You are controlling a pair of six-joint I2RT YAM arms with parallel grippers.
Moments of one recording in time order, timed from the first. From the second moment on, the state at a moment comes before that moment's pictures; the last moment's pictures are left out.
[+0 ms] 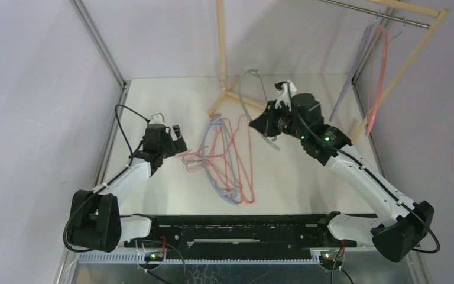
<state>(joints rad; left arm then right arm) -0.19 1.25 0.64 -0.09 -0.14 -0.42 0.62 1.20 1.18 -0.43 -0.20 0.42</state>
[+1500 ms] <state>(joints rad) -0.19 1.26 0.67 -0.12 -0.12 -0.41 0.30 0.98 1.25 -0.06 0.21 0.60</state>
